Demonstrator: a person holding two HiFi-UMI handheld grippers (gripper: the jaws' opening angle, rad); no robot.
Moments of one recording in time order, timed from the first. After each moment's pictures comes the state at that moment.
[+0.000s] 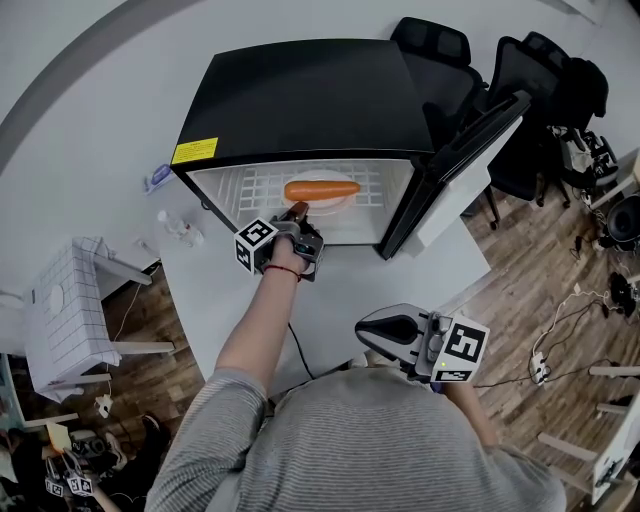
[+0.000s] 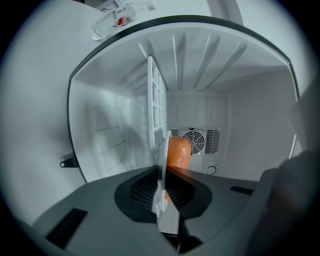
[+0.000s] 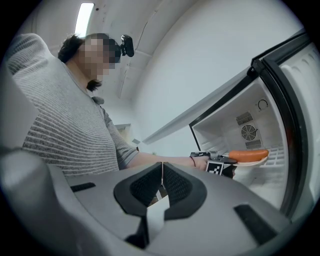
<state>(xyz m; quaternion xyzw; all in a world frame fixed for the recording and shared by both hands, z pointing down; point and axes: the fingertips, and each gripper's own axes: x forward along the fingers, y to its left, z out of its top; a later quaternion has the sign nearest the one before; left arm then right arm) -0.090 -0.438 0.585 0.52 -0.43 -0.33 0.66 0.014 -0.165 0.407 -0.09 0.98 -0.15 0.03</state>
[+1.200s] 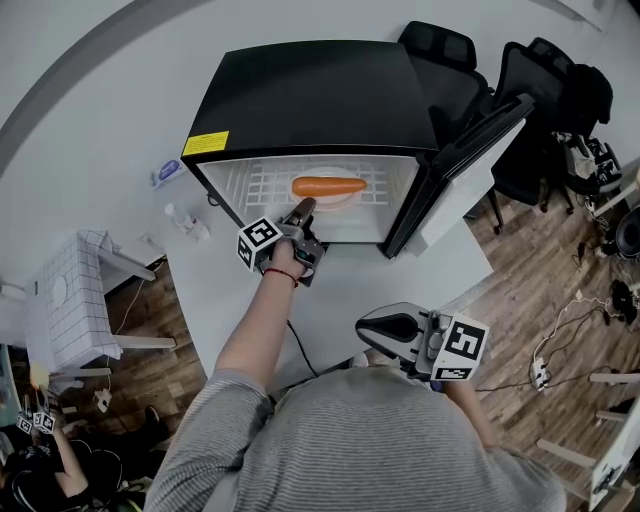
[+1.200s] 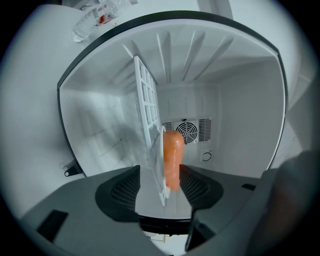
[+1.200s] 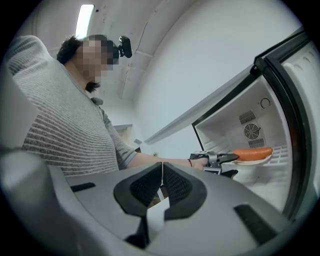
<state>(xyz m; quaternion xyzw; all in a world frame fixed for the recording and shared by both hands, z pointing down) -0.087 -0.423 0.579 0.59 -0.41 -0.28 0.64 0.010 -0.155 0.406 -0.07 0.98 -0.15 0.03</state>
